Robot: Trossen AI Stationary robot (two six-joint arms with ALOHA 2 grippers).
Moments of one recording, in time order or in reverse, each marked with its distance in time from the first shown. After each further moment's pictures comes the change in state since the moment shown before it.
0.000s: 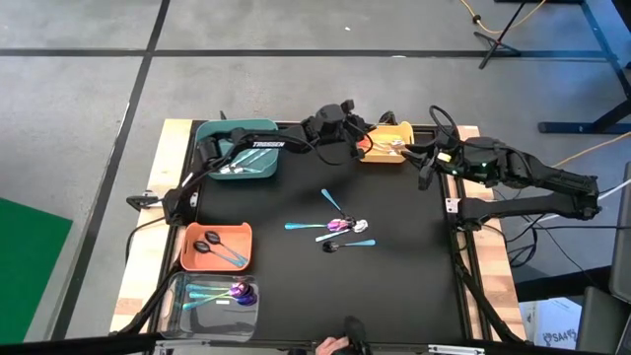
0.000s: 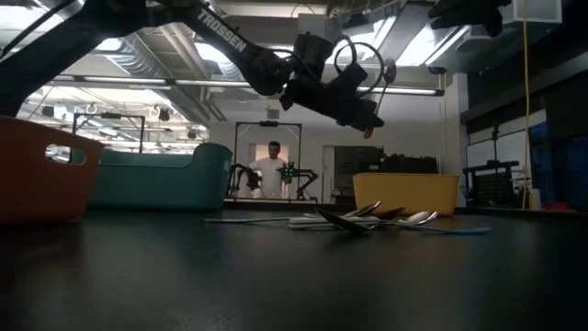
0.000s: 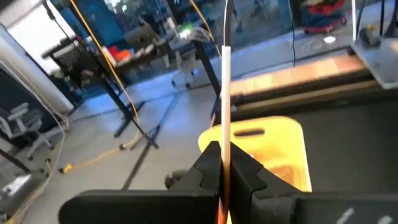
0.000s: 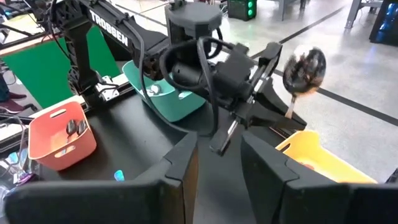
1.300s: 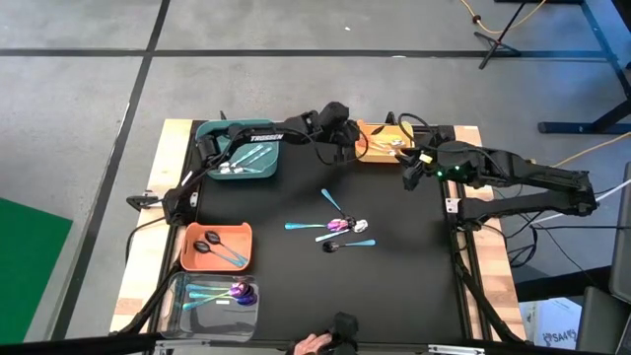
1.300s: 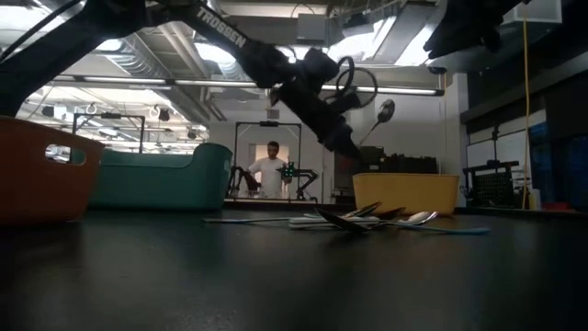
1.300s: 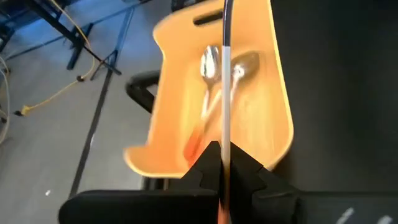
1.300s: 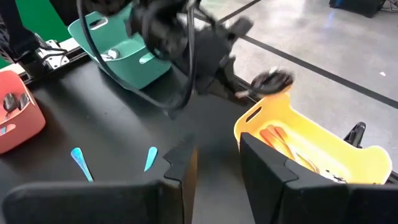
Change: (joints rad) left arm 0.036 -0.003 0.084 -0.517 0.023 0.099; right arm 0.000 0.113 -0.001 -0.105 0.089 0.082
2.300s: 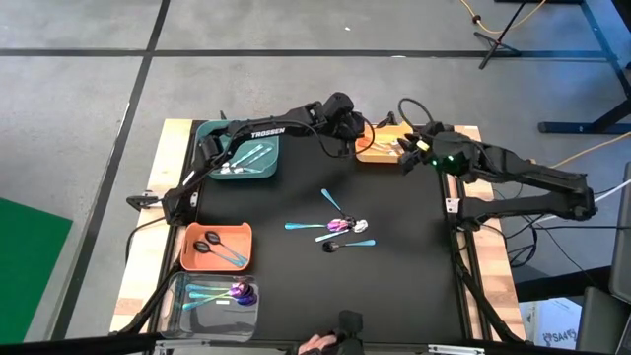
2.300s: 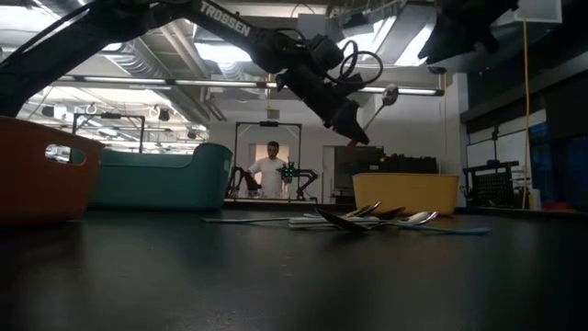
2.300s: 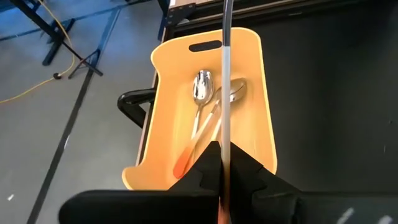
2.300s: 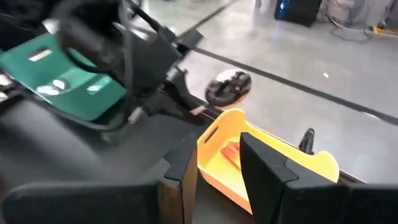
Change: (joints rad) left arm 0.010 0.036 0.183 -0.167 0.080 -0.084; right arm -0.109 0.039 0.001 0.064 0.106 -0.006
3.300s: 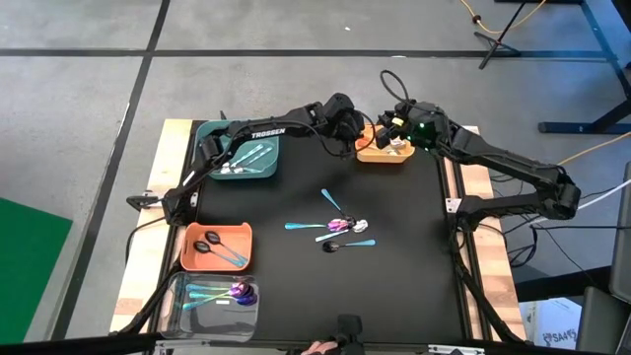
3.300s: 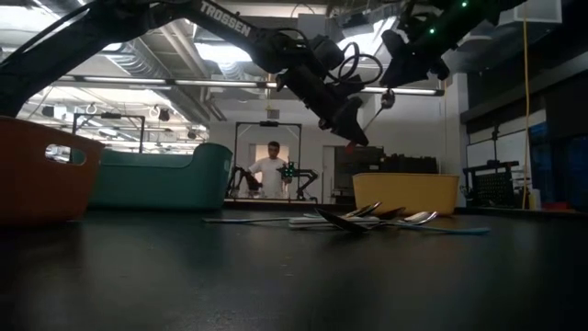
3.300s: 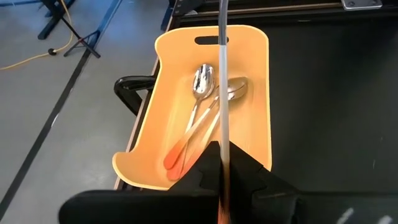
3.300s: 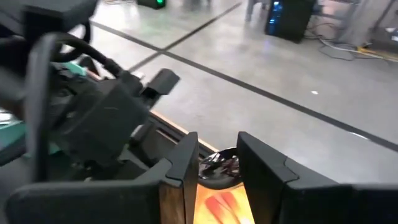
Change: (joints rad) left arm -0.010 0.000 0.000 -0.010 -0.009 -0.128; right arm -0.310 0.262 0.000 0.371 -0.210 -0.238
